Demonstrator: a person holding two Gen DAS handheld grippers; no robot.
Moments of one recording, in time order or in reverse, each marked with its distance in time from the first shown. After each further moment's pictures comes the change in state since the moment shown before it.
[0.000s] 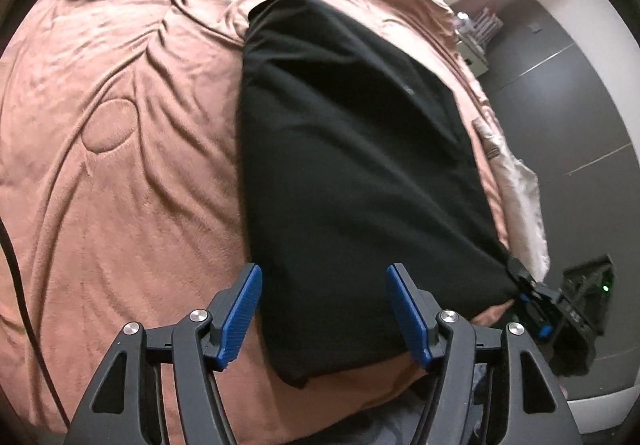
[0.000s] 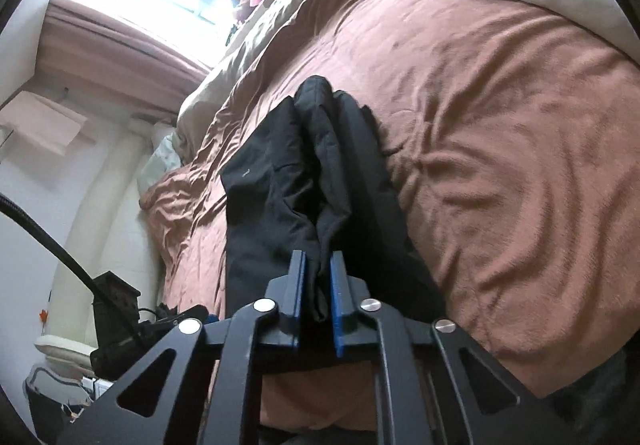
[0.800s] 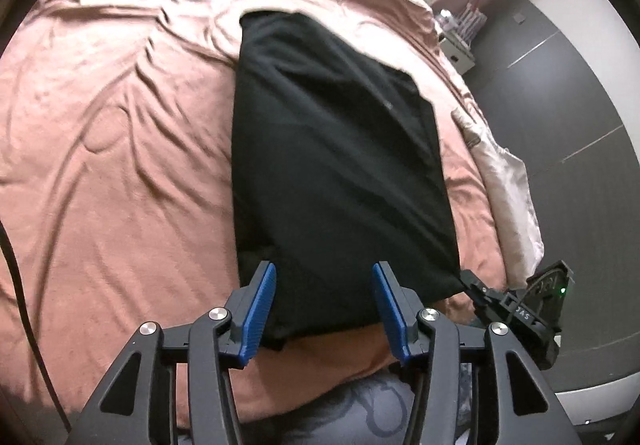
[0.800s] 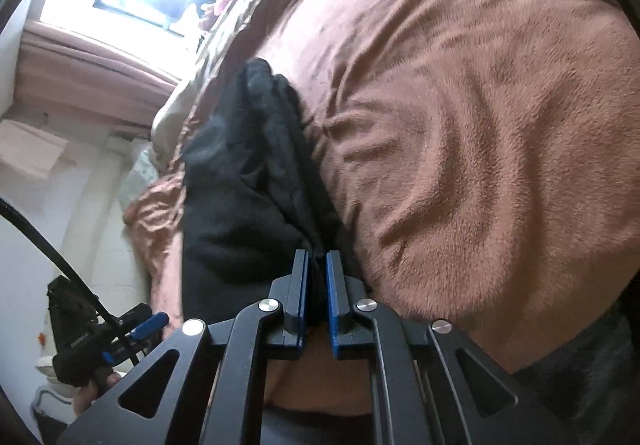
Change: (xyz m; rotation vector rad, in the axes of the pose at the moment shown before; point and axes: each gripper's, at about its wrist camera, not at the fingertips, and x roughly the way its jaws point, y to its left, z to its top) left arm -0.027 -0.030 -0.018 0.054 -0.042 -0.005; right arm -0.036 -0.050 -0.029 0.090 0.006 -0.029
